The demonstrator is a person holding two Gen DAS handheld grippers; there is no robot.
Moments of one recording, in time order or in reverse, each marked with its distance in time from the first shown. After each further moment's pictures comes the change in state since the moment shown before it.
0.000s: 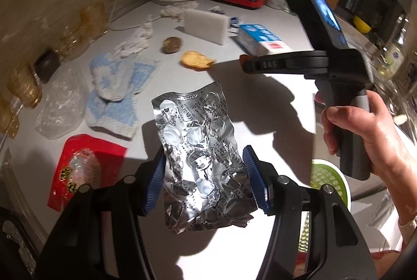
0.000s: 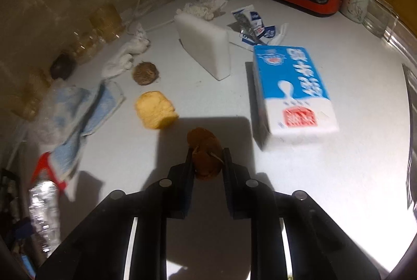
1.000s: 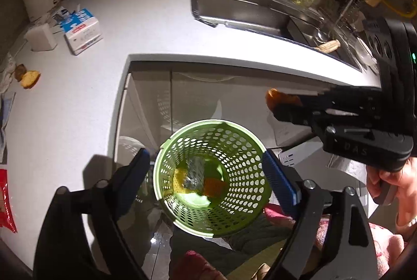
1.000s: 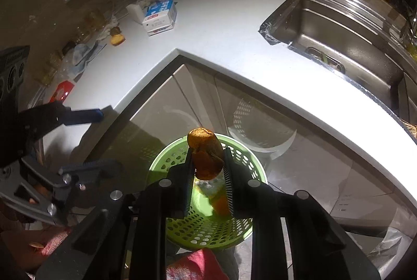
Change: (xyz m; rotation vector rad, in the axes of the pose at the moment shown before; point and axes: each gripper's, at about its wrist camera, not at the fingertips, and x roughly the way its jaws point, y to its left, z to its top) left arm 0.002 -0.215 -0.027 0.296 0.179 -0.290; right arm -0.191 -0.151 -0.223 0.136 0.035 -0.032
